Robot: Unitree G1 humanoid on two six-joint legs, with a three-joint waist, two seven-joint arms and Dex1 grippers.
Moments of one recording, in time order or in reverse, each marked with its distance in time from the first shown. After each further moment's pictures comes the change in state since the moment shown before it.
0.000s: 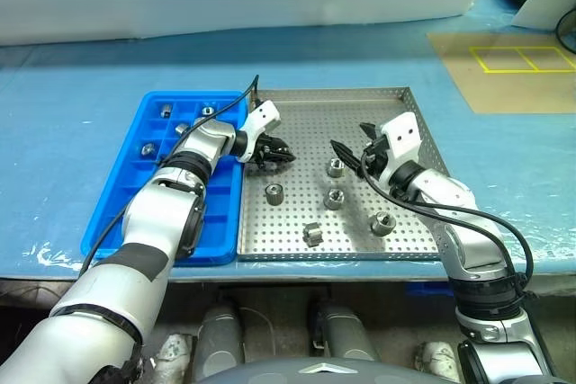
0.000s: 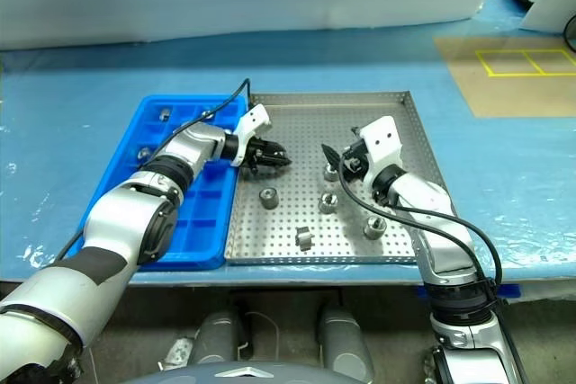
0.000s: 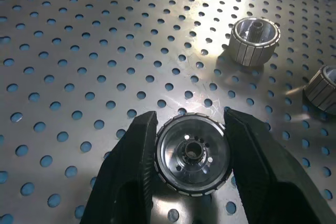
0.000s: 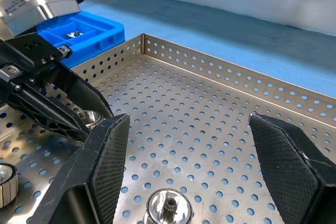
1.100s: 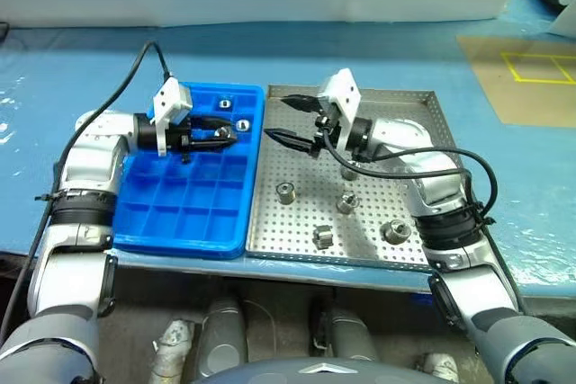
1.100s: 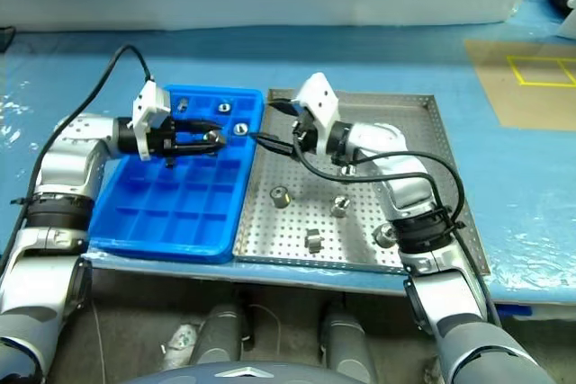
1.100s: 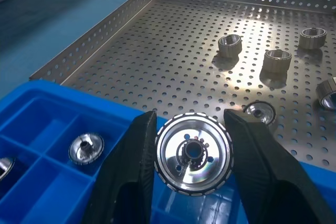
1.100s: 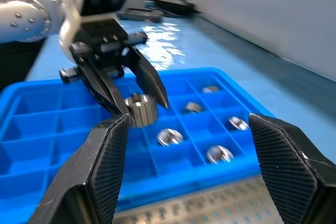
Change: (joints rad) left arm 0.509 0.426 0.105 -1.009 -0.343 0.226 -0.194; right arm -0.446 0.070 0.192 0.315 0.071 -0.127 0.481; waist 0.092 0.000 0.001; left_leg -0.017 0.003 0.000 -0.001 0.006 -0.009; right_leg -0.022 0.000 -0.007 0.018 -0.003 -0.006
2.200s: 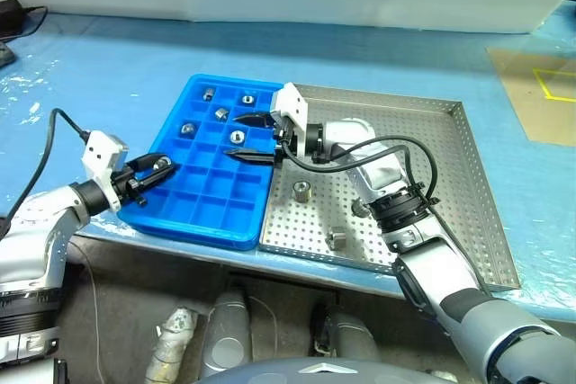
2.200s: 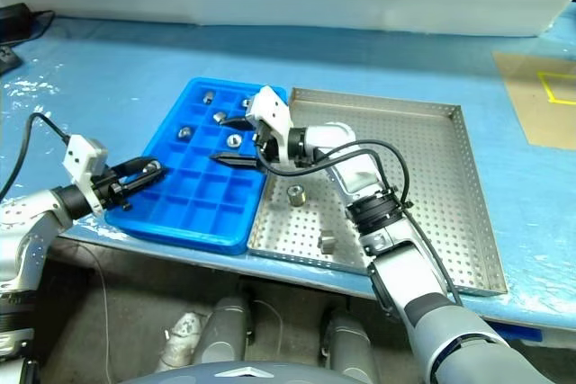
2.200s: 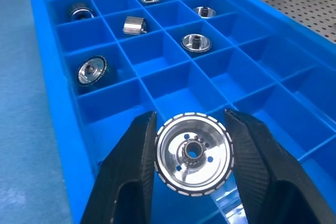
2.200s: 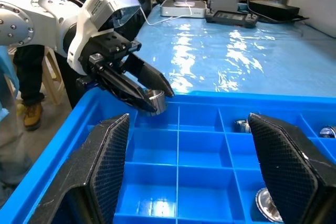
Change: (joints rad) left arm 0.506 0.054 0.225 -0.299 -0.166 0.123 0.424; right arm -0.088 0.159 0.069 0.292 -0.079 -0.144 0.118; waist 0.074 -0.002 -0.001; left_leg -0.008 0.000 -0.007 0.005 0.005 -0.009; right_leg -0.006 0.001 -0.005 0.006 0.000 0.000
